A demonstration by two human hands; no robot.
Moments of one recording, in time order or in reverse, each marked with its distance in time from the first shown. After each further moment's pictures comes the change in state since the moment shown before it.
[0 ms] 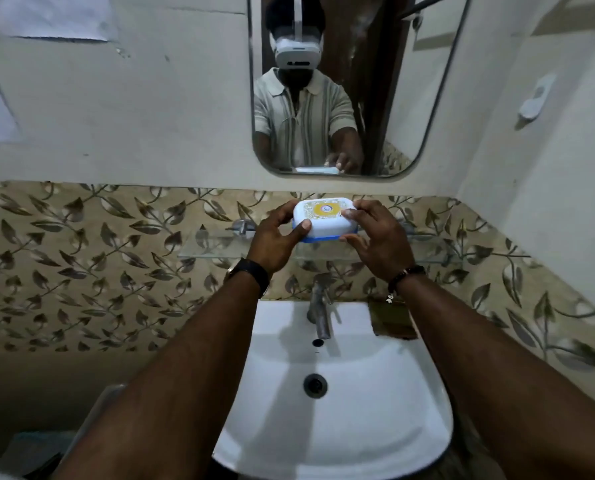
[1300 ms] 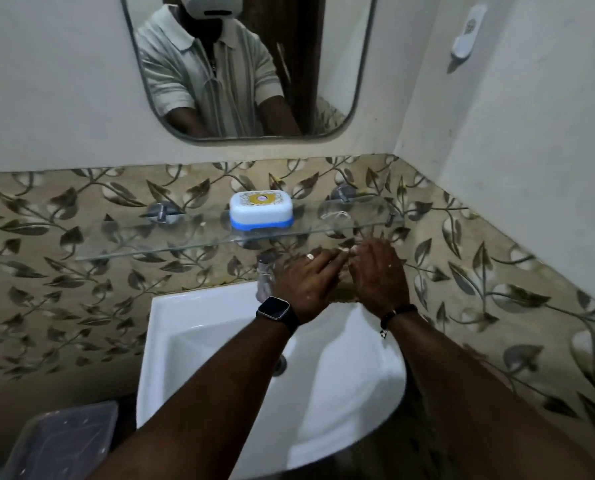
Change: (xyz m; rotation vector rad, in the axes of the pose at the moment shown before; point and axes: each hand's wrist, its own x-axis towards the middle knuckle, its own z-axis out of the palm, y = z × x) left_hand -0.063 -0.062 0.141 0.796 -0.405 0.683; right_hand -0.146 0.074 0.013 -0.538 0.119 0.086
